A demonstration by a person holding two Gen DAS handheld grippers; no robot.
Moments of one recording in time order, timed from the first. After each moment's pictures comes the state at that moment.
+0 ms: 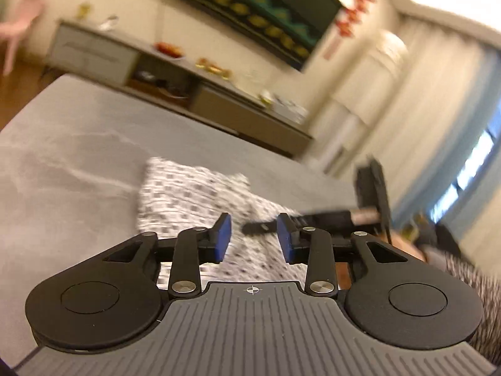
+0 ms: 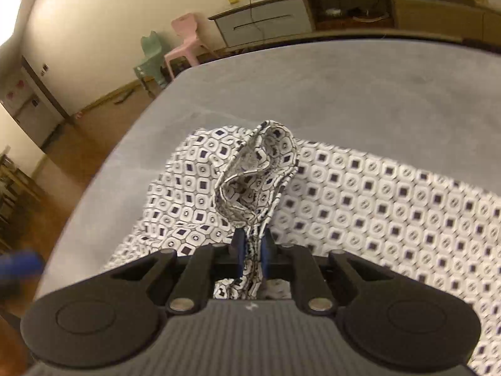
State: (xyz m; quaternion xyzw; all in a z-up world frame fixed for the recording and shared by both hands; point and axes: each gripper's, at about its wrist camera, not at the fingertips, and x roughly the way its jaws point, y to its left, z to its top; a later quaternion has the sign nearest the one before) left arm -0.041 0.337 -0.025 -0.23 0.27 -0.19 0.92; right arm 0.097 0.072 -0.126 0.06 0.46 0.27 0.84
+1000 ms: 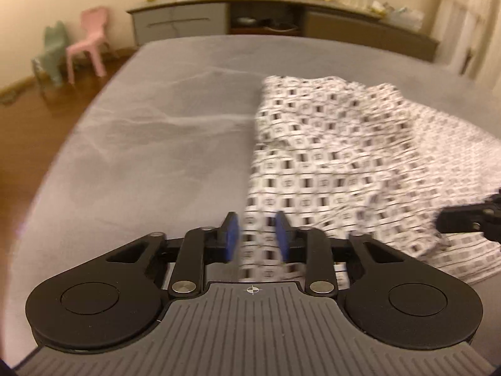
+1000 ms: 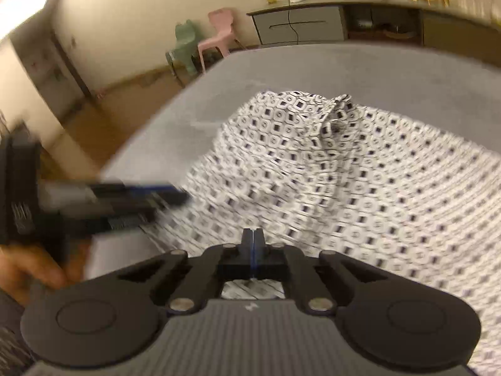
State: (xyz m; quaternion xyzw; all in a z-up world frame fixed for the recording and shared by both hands) left arm 0.007 0.288 -0.071 -0.02 0.41 0.04 0.91; right arm -0.002 0.085 -0.102 -0.01 0.44 0.31 0.84
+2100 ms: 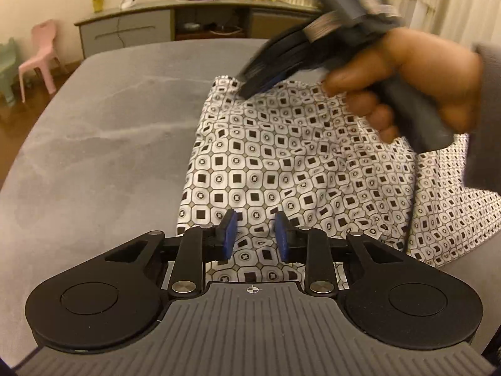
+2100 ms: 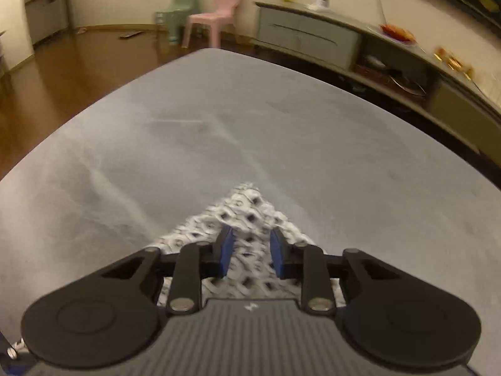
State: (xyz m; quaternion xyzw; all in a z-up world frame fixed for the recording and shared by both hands) left arm 0.010 0.274 -0.079 -0.02 0.40 -0.08 0.91; right arm 0.196 0.193 -0.130 -0.14 0.41 0.27 0.86
